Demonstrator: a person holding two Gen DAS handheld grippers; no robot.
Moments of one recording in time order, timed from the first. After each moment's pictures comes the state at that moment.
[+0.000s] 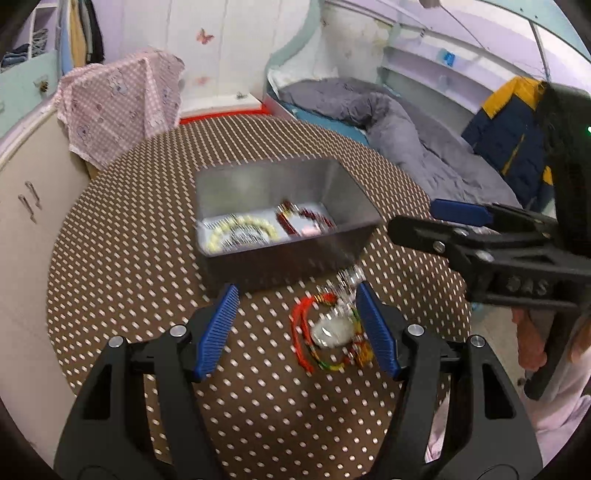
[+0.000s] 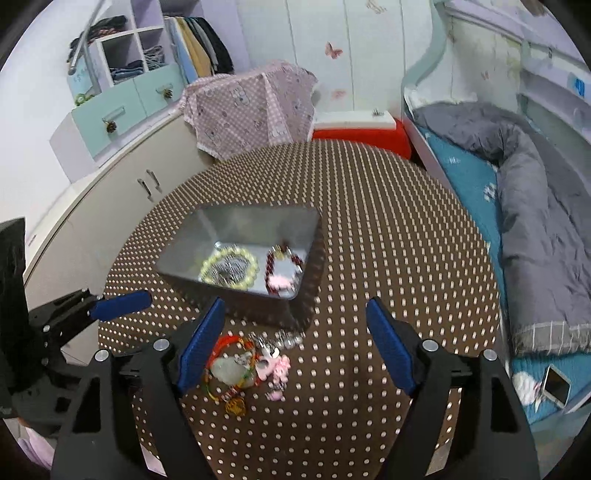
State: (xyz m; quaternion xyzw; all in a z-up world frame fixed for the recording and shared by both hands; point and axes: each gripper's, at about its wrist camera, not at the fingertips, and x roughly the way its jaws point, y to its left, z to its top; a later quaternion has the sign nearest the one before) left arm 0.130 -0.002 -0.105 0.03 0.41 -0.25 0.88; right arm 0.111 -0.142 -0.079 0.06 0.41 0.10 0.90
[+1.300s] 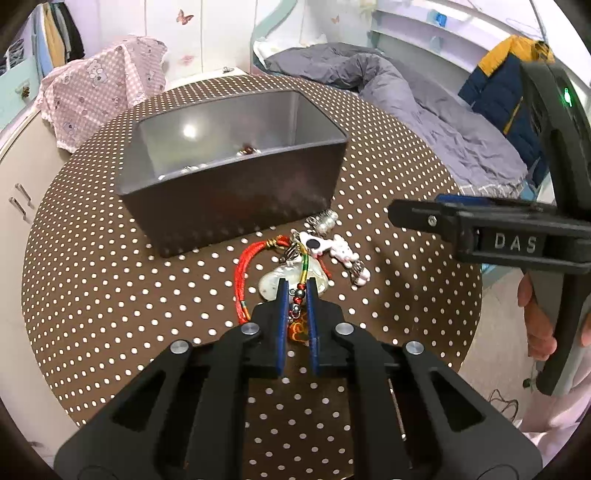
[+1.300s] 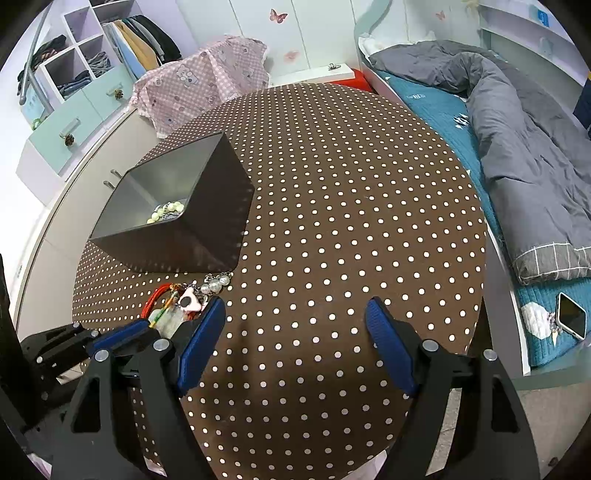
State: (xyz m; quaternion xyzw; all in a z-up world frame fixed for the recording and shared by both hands) left arm 0.117 -0.033 -0.140 0.08 0.45 -0.24 0.86; right arm 0.097 -0.192 -0.123 0.12 0.47 0.05 0.87
